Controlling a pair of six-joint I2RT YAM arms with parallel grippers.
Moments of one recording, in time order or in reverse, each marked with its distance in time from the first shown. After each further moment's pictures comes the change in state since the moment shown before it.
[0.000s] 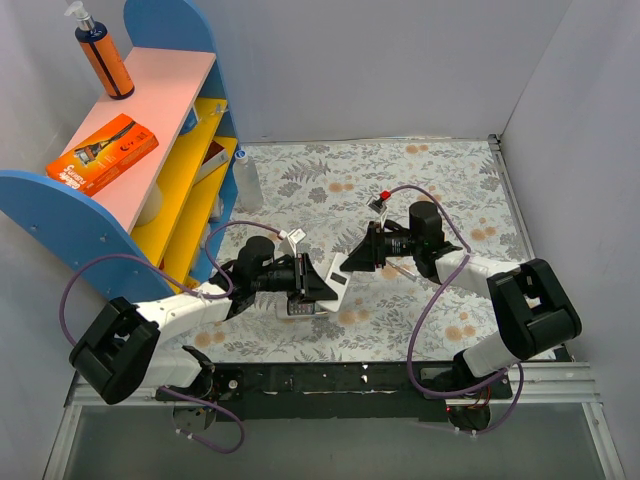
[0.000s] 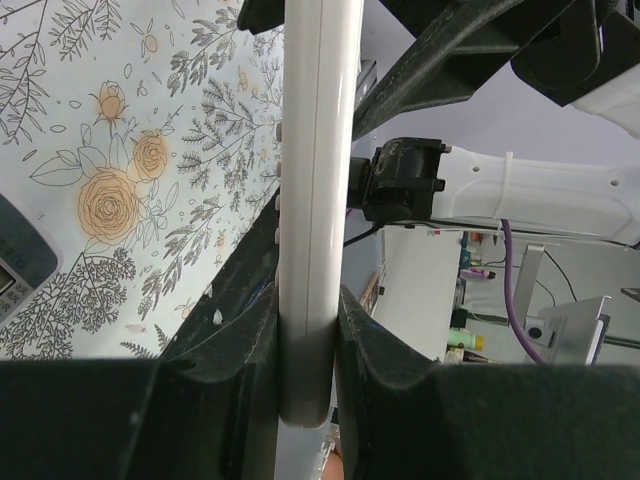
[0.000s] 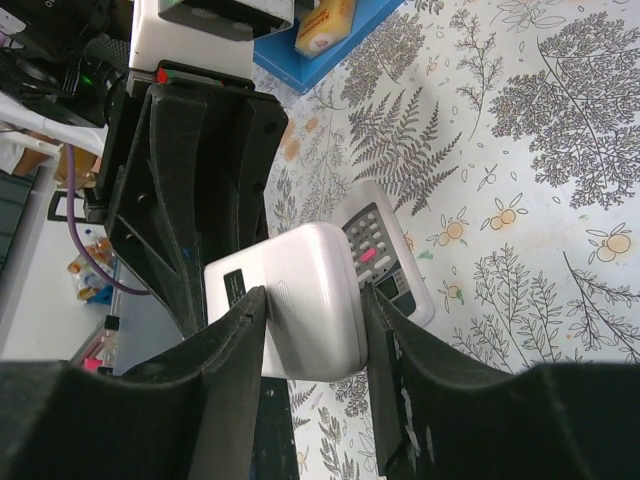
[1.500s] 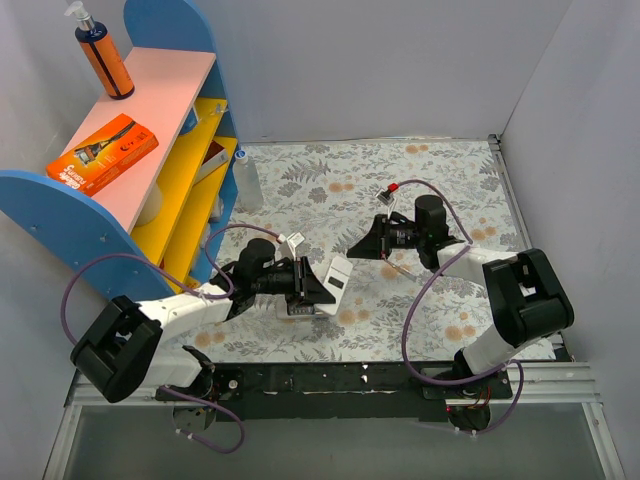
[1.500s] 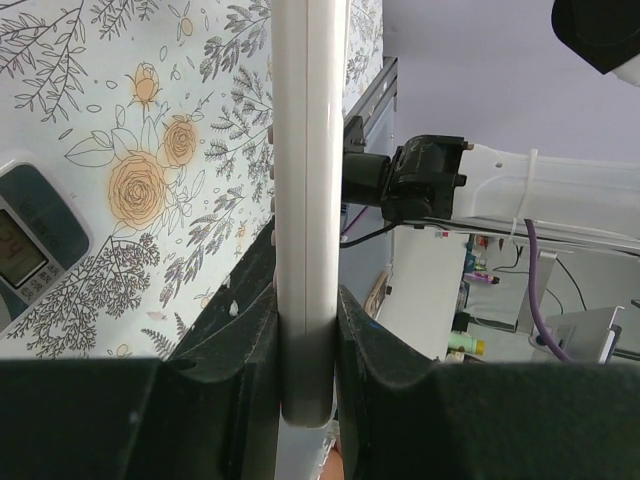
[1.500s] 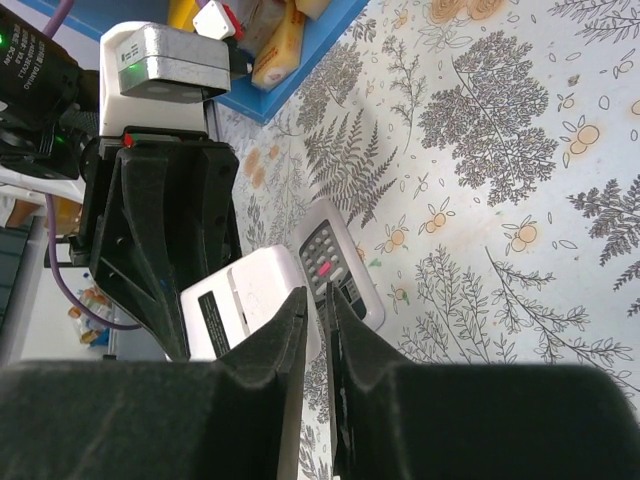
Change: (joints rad) left arm 0.001 0.005 -0.022 -0.024 -0.003 0.015; right arm -0.073 0.067 0.039 -0.007 0.020 0.023
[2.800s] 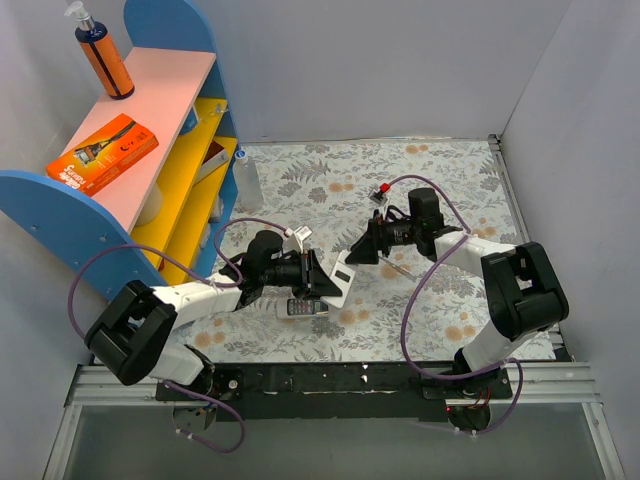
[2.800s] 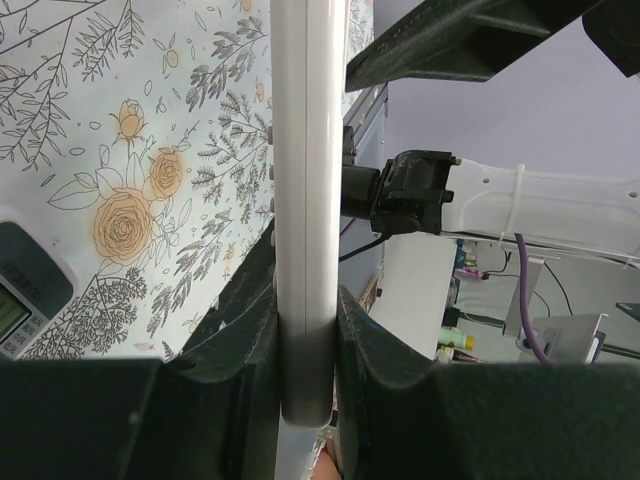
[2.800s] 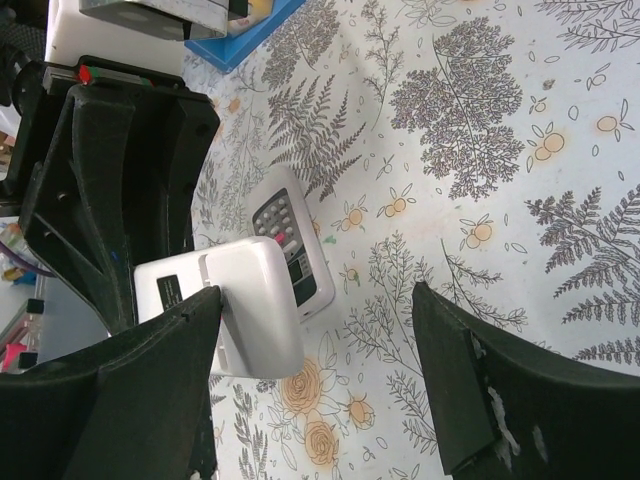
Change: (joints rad) left arm 0.000 0.114 0.084 0.031 0.023 -0.016; right arm -0.008 0.048 0.125 -0.295 -0.031 -0.352
